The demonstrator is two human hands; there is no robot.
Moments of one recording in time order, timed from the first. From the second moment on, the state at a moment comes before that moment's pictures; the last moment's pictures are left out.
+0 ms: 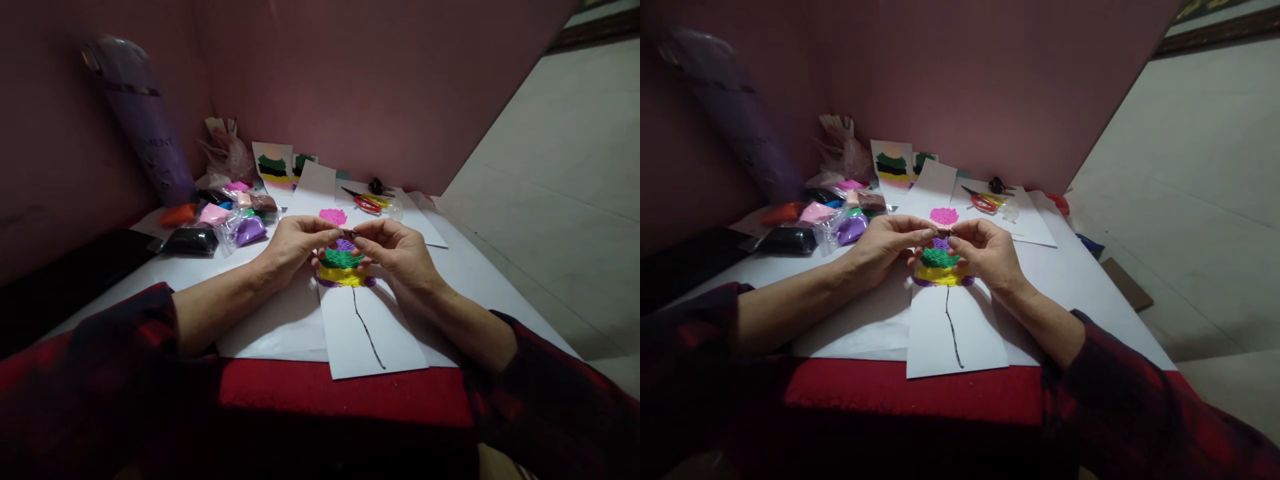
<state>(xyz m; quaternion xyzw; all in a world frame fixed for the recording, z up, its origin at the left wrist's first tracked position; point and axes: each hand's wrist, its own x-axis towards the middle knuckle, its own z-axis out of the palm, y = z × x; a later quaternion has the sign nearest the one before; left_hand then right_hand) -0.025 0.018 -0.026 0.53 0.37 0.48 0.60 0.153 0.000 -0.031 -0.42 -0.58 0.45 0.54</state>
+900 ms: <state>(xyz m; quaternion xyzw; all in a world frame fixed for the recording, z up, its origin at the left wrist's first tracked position) -0.018 0.011 -0.016 0.57 0.38 0.44 0.58 0.150 -0.003 -0.028 -0.39 -0.63 0.41 0.53</state>
